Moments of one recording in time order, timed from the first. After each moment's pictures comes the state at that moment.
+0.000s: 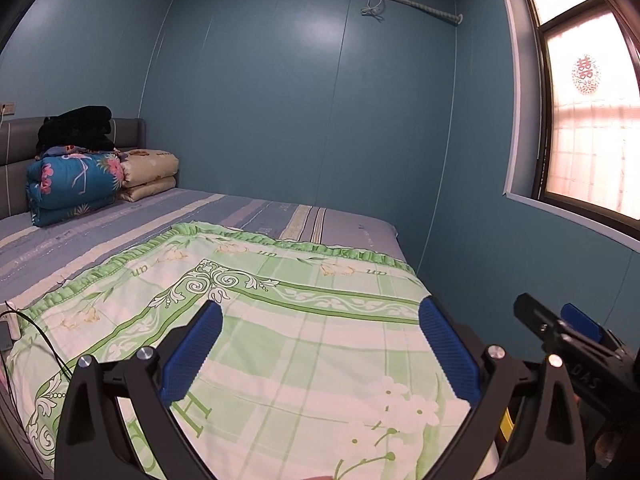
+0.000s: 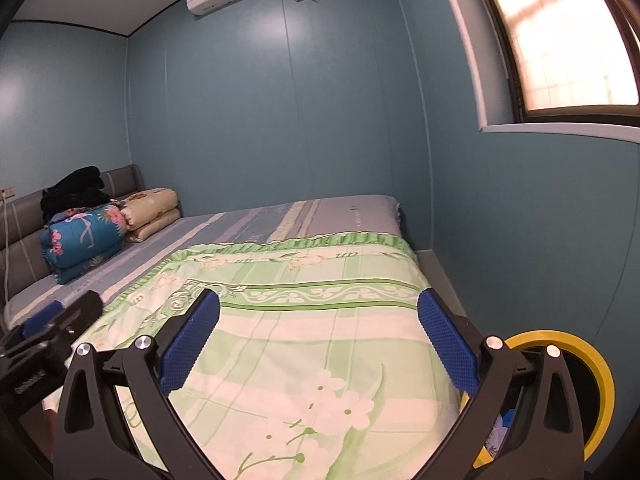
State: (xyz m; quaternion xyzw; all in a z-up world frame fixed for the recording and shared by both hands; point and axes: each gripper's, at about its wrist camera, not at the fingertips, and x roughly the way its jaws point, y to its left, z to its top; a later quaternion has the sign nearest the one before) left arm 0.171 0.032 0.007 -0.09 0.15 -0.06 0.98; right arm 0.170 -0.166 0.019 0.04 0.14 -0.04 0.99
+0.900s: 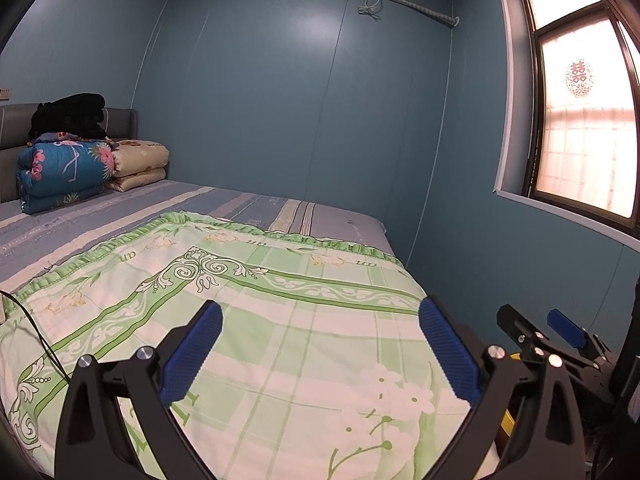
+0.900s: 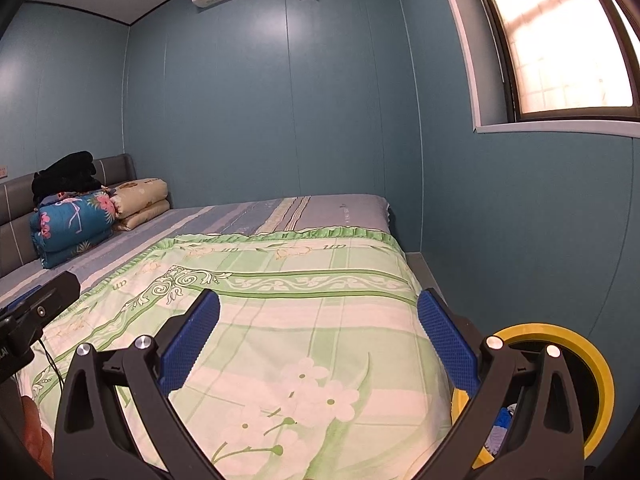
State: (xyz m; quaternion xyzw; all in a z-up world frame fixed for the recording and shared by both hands) left arm 0.169 0.039 -0.021 -0.11 0.15 -0.09 0.98; right arm 0.167 -0.166 -0.019 0.02 0.14 -0.05 0.99
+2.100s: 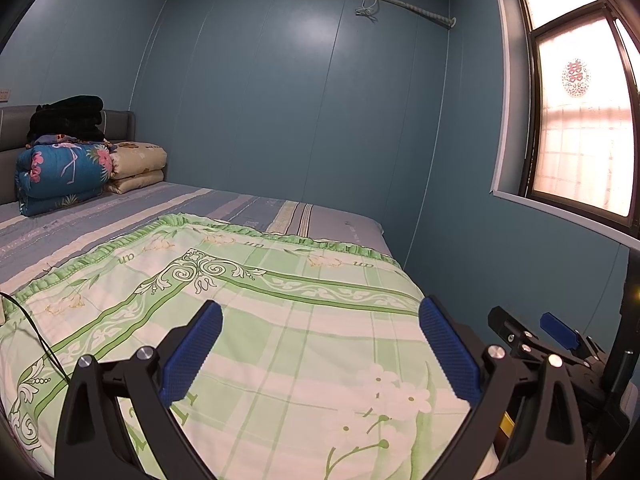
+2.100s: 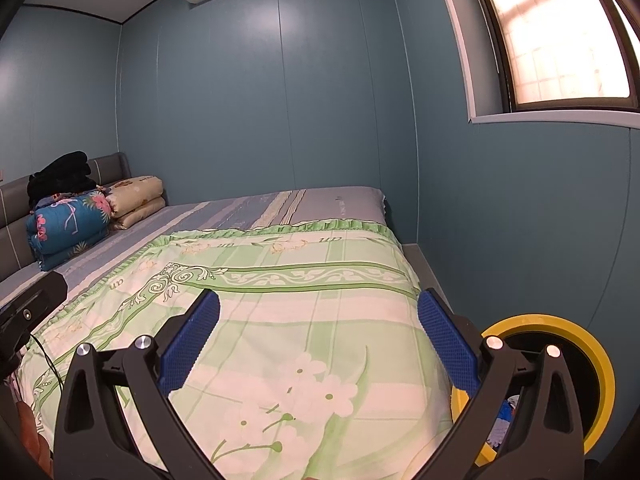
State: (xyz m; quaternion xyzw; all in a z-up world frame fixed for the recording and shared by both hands) left arm 0.164 0.035 -0.018 -0.11 0.15 -0.09 0.98; right arm 0.172 -0.170 -0.020 0.03 0.15 -0.06 0.99
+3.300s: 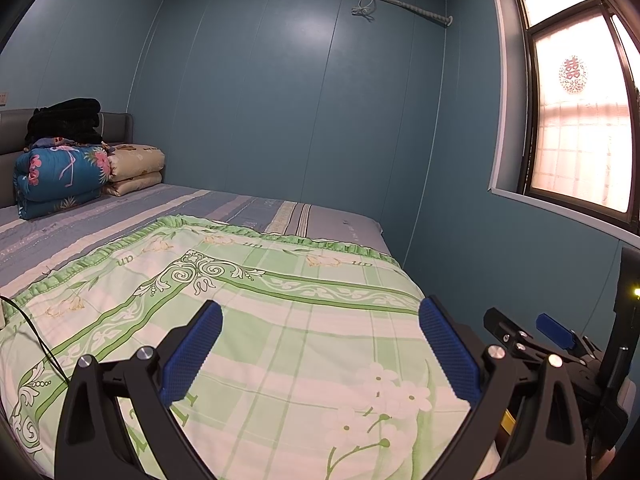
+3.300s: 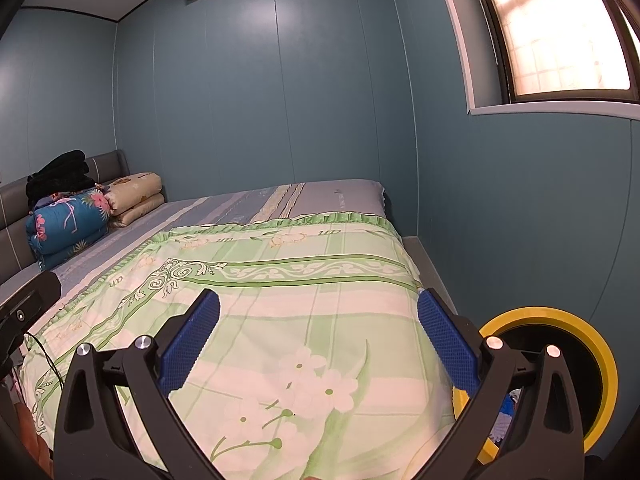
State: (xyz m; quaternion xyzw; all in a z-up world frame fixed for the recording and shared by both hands) left arm 0.165 0.038 -0.022 -0.10 0.15 -0.09 0.98; right arm 0.175 -0.174 -0.025 0.04 0.16 -0.06 0.98
